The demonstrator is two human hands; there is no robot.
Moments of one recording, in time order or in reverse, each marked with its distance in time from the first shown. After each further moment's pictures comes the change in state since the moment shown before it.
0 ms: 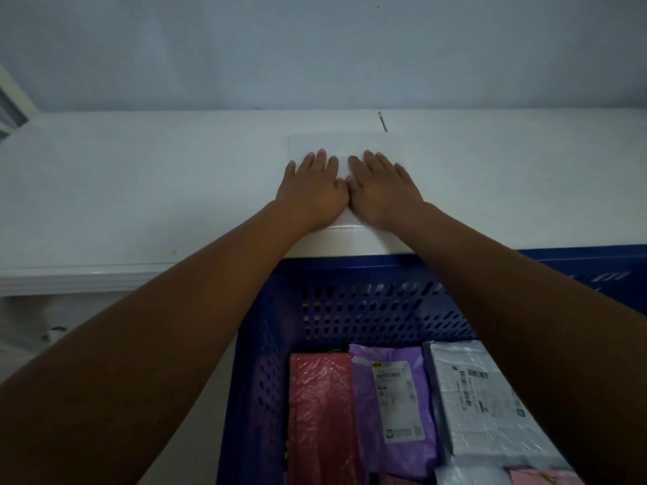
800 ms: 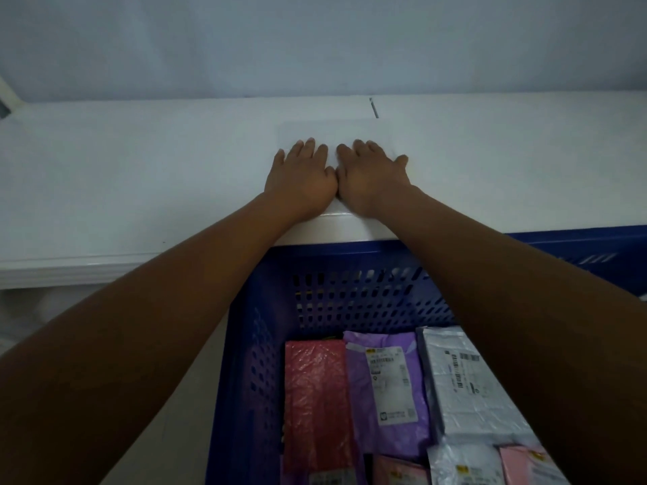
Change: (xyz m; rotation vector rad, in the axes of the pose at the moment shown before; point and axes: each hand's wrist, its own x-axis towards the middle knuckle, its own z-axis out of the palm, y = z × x) left_hand -0.002 0.001 0.002 -0.037 0.056 -0.004; right_hand 0.003 -0.009 -0.005 -0.092 -0.019 0.049
